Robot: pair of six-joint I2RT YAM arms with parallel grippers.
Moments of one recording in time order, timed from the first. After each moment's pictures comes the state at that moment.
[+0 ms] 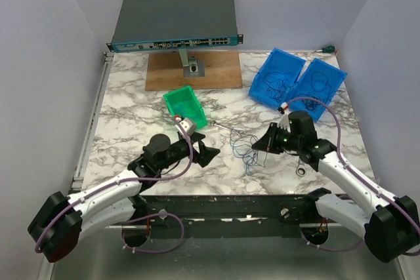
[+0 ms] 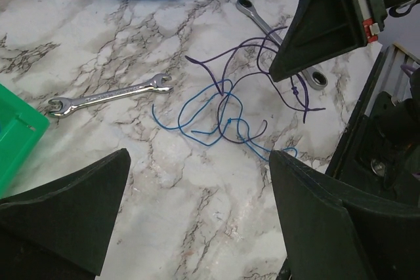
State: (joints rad) left arm -0.76 0.88 0.29 0.47 0.23 -0.30; right arm 0.40 1.00 0.55 -0.27 -0.39 0.62
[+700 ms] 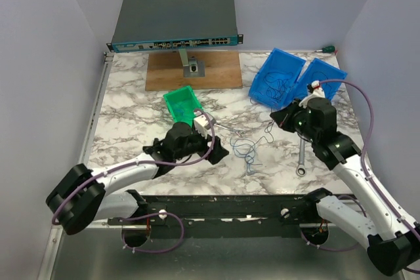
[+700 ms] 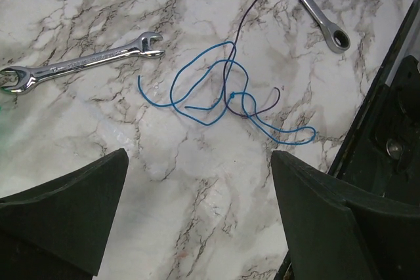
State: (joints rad) left arm -0.78 1.16 0.46 0.38 0.27 -0.30; right arm 0.40 0.85 0.80 -0.39 0.00 0.63
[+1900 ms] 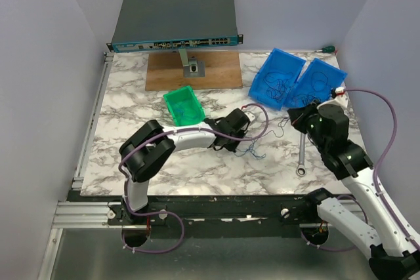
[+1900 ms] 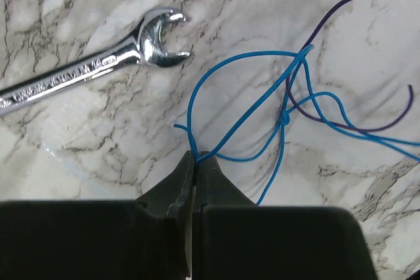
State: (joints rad) left arm -0.94 1.91 1.22 -0.28 -0.01 -0.22; right arm 0.40 0.73 0.82 -0.45 0.26 0.73
